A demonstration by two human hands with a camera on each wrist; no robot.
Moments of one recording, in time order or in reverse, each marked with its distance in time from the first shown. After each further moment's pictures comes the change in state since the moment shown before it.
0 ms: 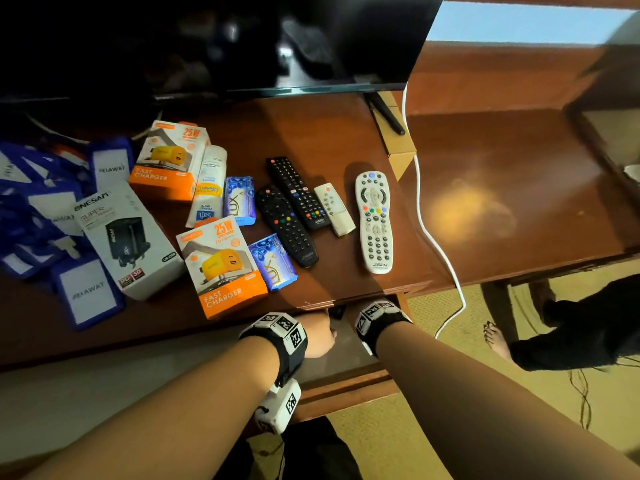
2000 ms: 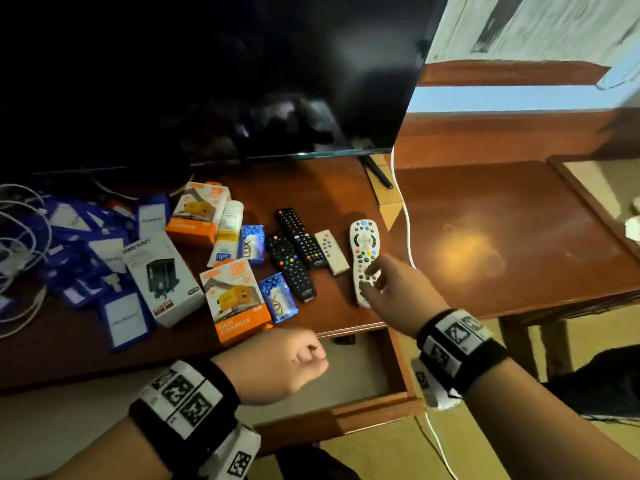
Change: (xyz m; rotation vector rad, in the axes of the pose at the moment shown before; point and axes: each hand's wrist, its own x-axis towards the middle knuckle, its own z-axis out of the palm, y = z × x) left_hand -0.163 -0.025 -0.078 -0.389 0.163 0.314; right_hand -0.152 0.064 -0.091 0.548 0.719 -0.246
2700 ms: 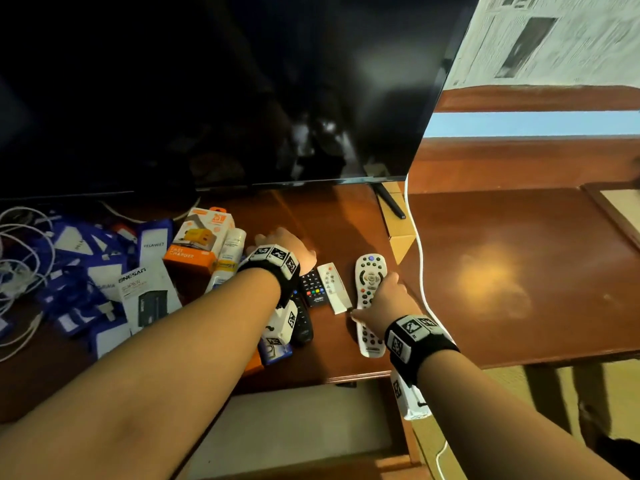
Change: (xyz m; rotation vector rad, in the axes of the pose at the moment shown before) left_hand 0.217 0.003 -0.125 0.268 0.502 -0.741; right_hand 0.103 0.022 0.036 0.060 -0.083 0.355
